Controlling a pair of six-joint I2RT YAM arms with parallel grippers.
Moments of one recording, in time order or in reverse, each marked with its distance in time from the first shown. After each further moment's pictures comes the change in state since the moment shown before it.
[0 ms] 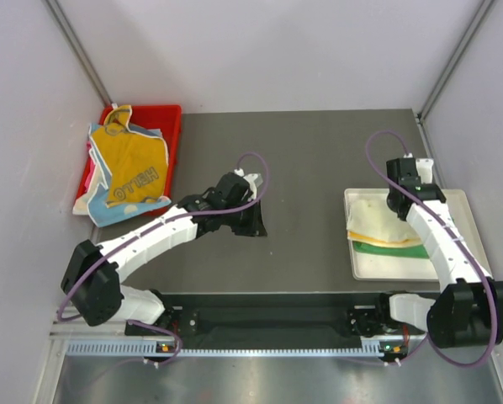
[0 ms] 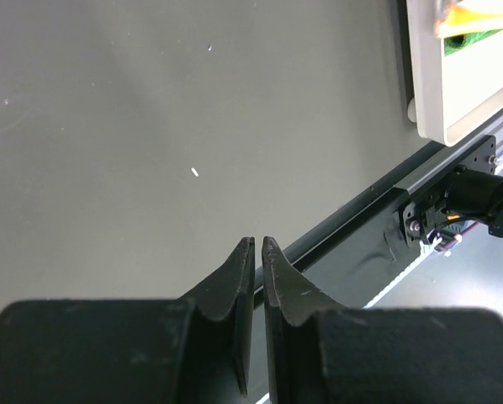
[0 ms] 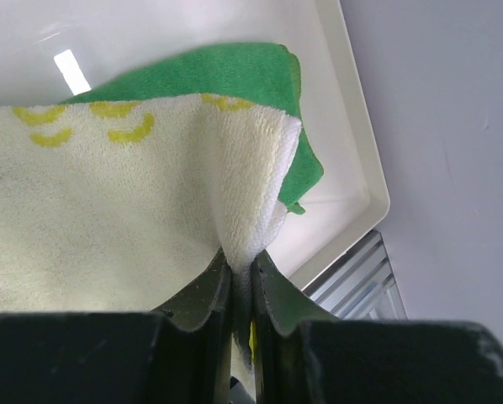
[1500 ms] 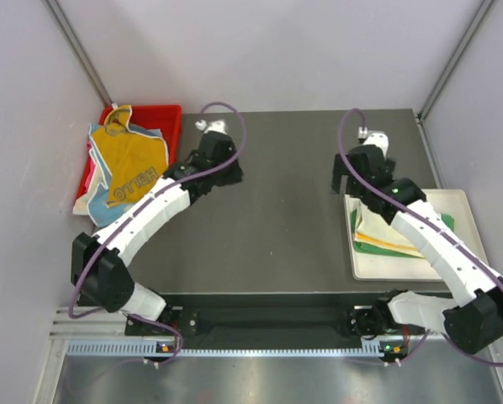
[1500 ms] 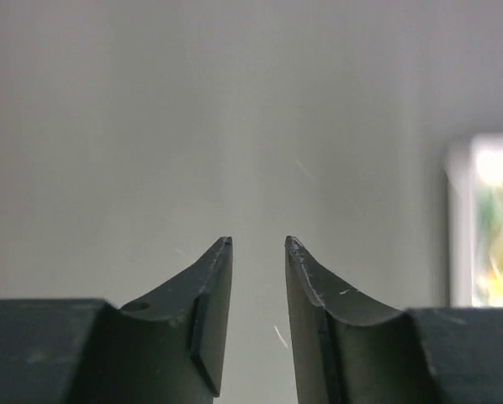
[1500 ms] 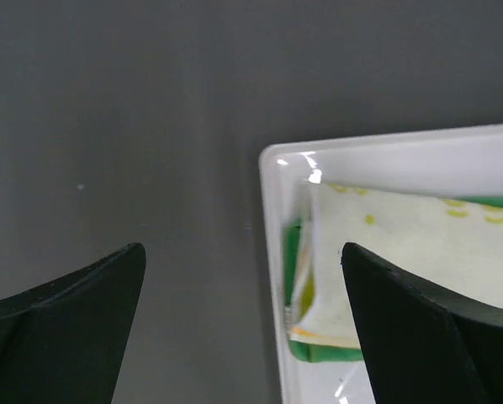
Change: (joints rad) left arm 0.161 0.099 0.299 -0.051 -0.390 0.025; right arm 0.373 -0.025 0.143 0.182 -0.254 0.202
